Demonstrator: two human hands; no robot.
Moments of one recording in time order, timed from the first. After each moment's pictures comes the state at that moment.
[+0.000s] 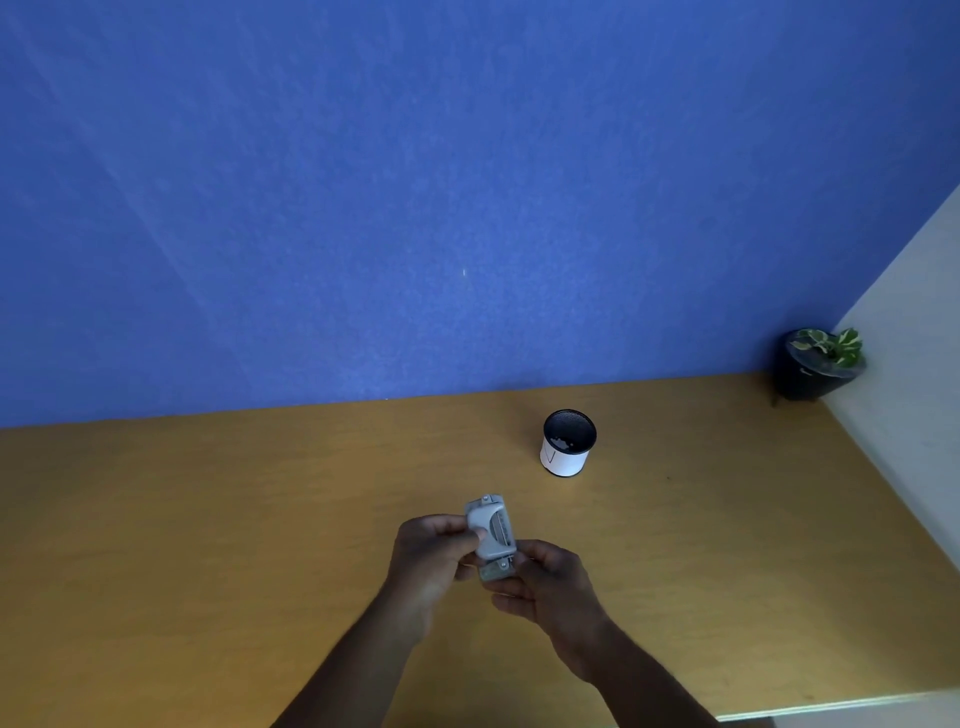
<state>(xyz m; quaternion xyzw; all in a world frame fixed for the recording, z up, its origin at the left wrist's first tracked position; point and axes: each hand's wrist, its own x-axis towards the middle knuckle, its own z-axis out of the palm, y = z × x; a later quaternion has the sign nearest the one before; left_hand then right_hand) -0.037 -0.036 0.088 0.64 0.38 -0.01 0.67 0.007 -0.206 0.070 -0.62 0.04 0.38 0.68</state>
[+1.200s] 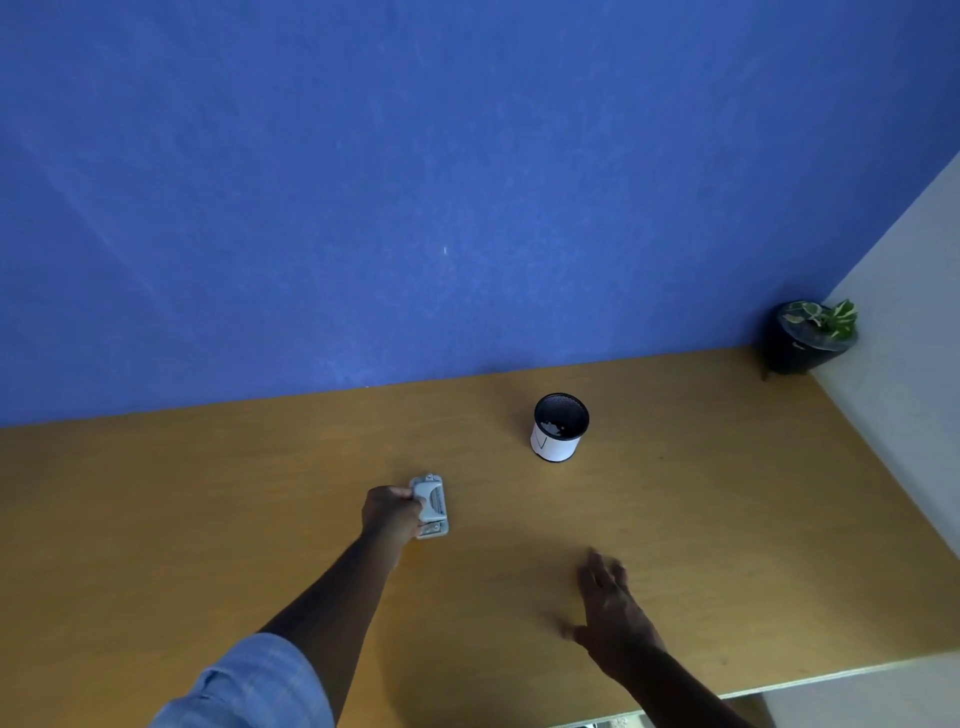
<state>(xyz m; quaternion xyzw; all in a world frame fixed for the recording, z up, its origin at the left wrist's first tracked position) 0.037 0.041 -0.014 0.67 0.50 -0.02 0.55 0.033 -0.286 -0.042 -0.93 -0.18 0.31 0.07</state>
